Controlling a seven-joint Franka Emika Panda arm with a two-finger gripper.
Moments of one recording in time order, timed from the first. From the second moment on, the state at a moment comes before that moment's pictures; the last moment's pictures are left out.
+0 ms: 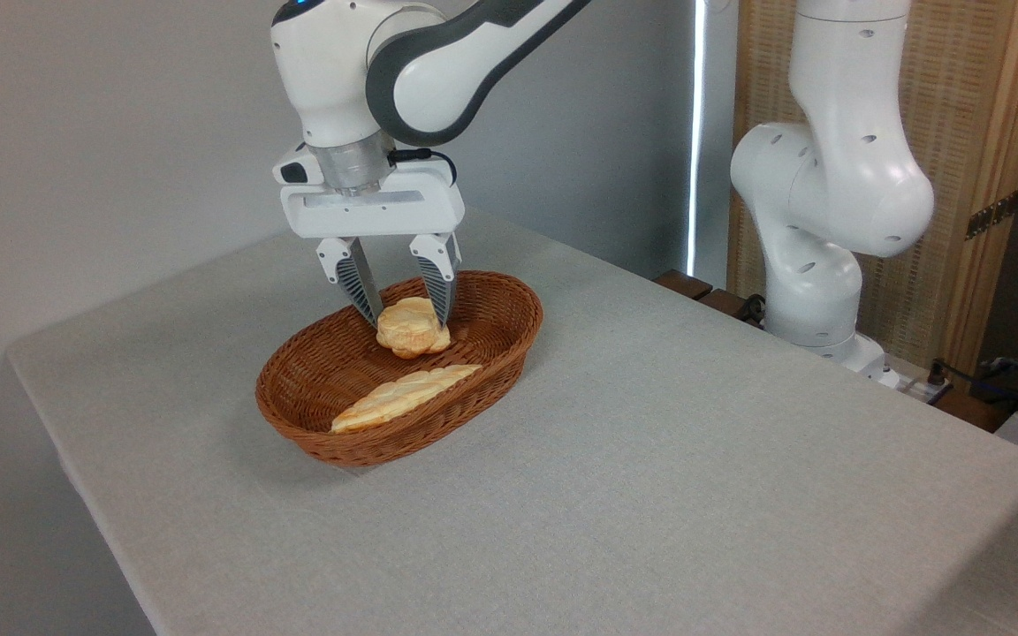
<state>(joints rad) -0.18 -0.06 -0.36 -2.11 -0.09 1.97 -0.35</state>
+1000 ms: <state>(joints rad) -0.17 -0.10 -0.25 -2.07 -0.09 1.97 -0.25</state>
